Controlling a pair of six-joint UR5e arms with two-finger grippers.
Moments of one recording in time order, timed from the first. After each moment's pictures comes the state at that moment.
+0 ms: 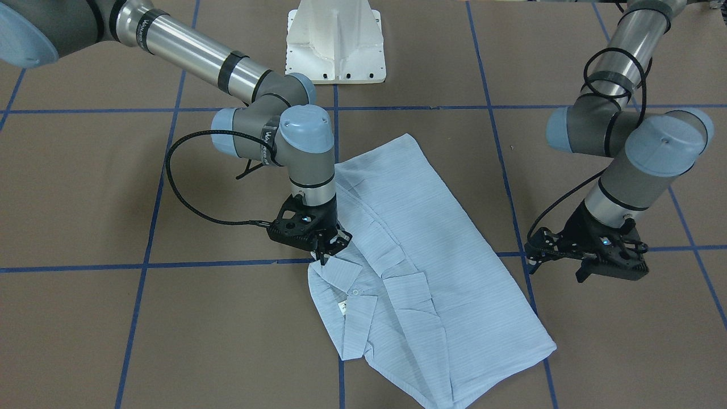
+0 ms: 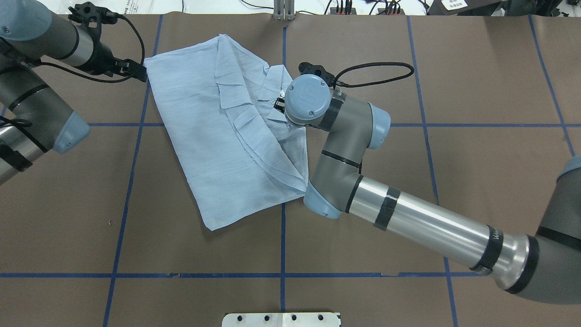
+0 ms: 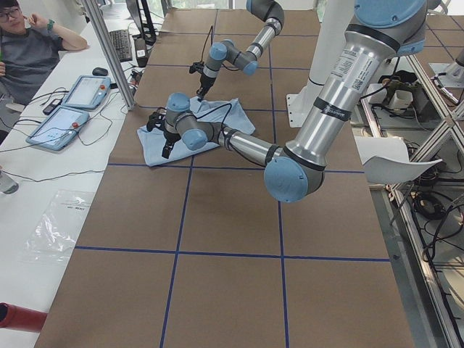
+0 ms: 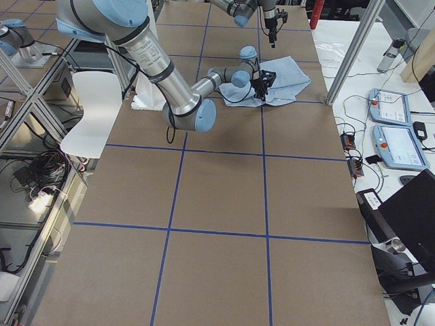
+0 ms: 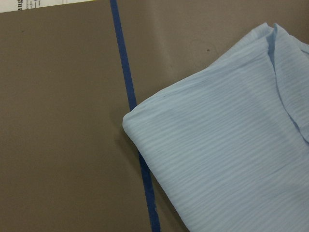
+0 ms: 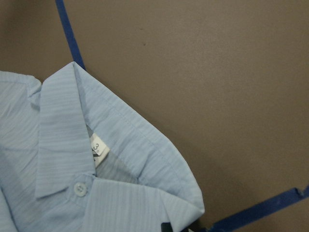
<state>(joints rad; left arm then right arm) -1.00 -2.04 -1.39 -2.14 -2.04 -0.74 0.57 -0.73 1.26 -1.21 1.60 1.62</state>
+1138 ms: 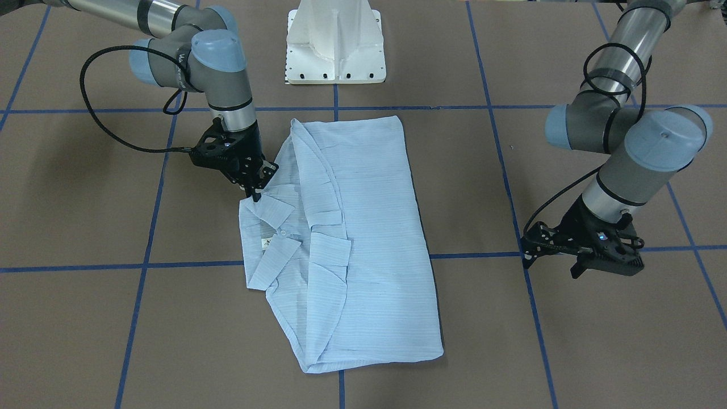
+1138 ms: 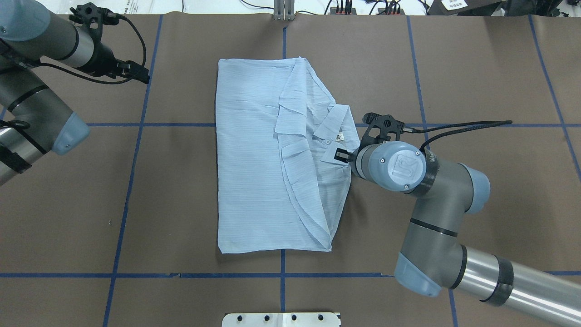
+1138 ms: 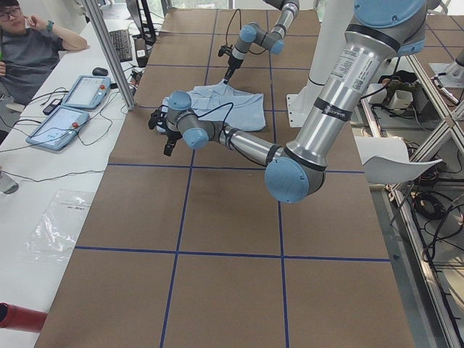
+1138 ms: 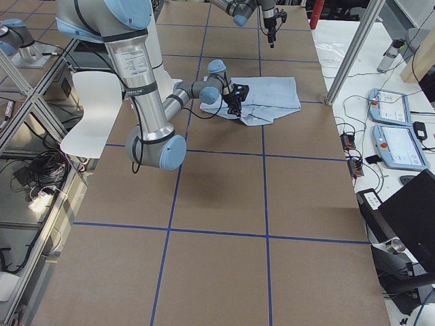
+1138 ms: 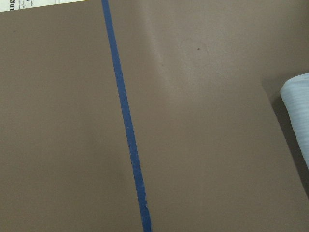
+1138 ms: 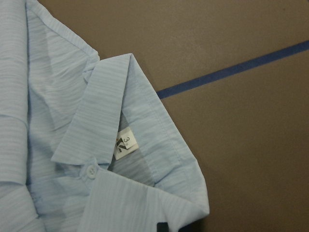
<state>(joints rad) -0.99 -2.03 -1.41 -2.15 -2.07 -0.74 0.49 -1.15 1.76 -1.34 1.53 1.51</state>
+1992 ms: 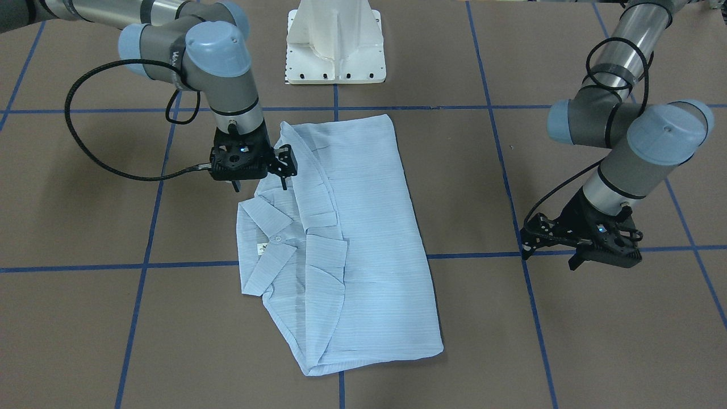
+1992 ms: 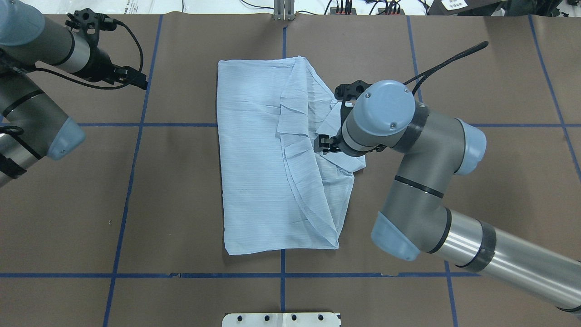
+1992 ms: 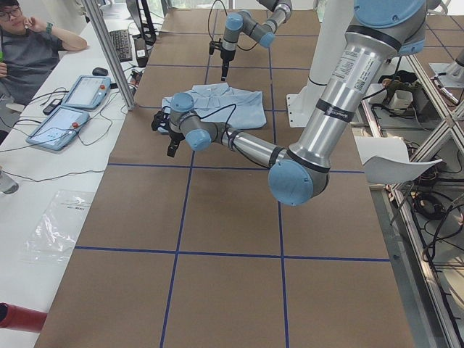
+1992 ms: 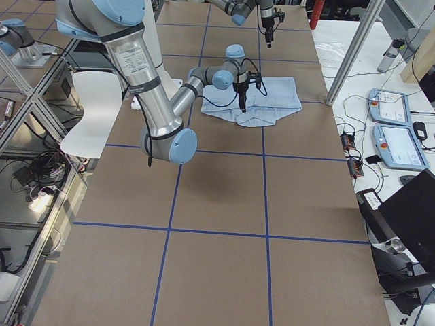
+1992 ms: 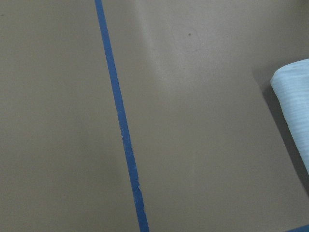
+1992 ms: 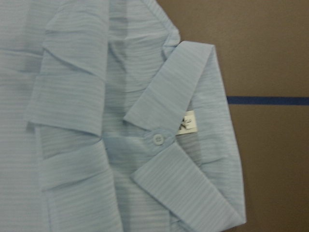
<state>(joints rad) -0.99 -2.01 -1.44 -2.14 -2.09 -0.74 0.55 -0.97 1.76 -1.57 1.78 1.13</state>
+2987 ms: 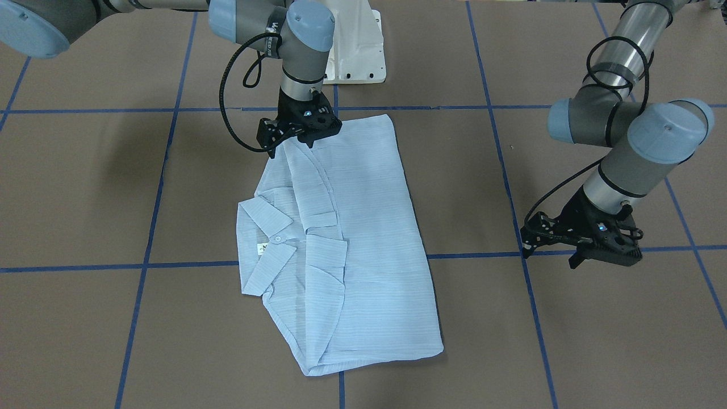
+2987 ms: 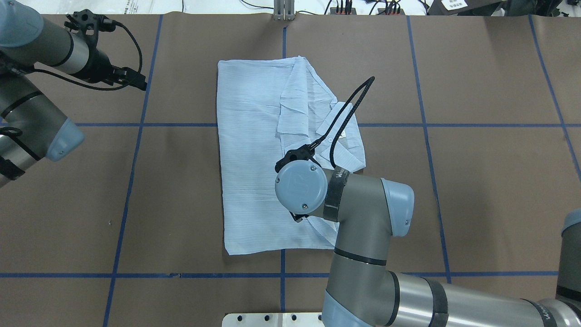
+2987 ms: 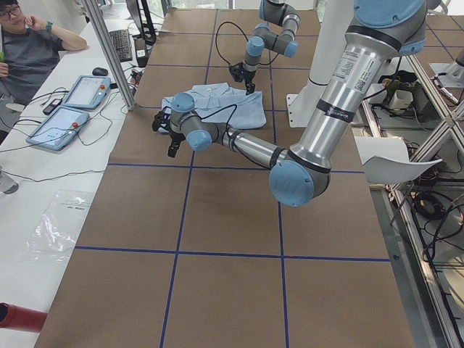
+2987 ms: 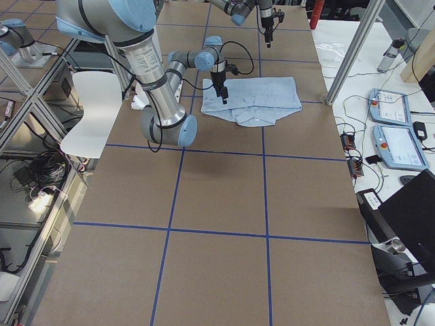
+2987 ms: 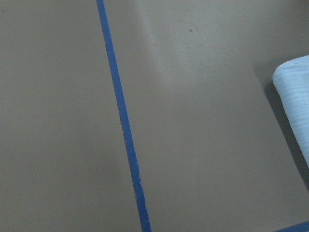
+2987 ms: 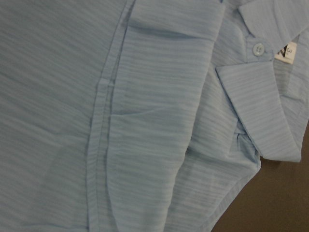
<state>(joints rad) -0.99 -2.00 -1.45 -2.14 -2.09 -0.74 0.33 -0.87 1.74 -1.89 1.58 0.78</state>
